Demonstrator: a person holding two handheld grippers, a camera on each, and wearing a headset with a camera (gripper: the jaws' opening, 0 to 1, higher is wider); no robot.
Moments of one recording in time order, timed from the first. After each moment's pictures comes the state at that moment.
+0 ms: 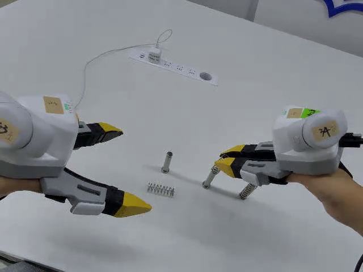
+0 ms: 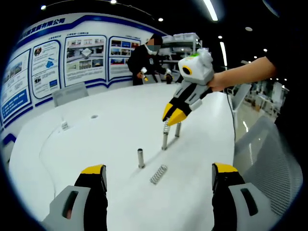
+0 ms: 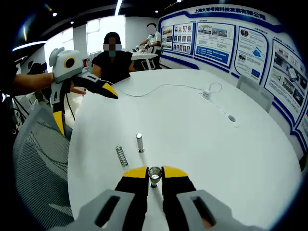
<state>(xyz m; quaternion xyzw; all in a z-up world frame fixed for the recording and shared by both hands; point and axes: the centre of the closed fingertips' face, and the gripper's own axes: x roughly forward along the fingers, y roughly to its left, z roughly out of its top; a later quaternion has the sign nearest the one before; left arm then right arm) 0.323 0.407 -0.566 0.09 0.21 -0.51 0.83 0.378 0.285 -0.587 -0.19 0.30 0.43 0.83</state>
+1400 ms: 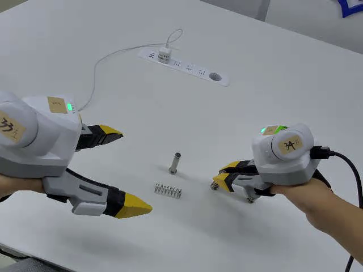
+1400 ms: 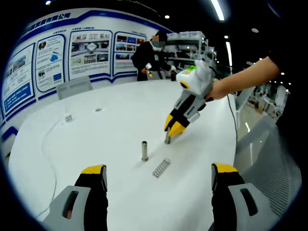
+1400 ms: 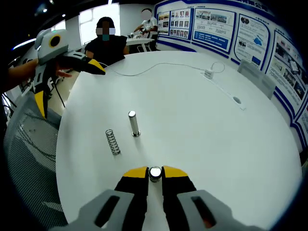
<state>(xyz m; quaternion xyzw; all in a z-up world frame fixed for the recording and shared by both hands) 0.325 0.420 -0.575 0.08 0.23 -0.49 0.83 0.381 0.284 -0.640 -0.21 0.36 0.41 0.81</state>
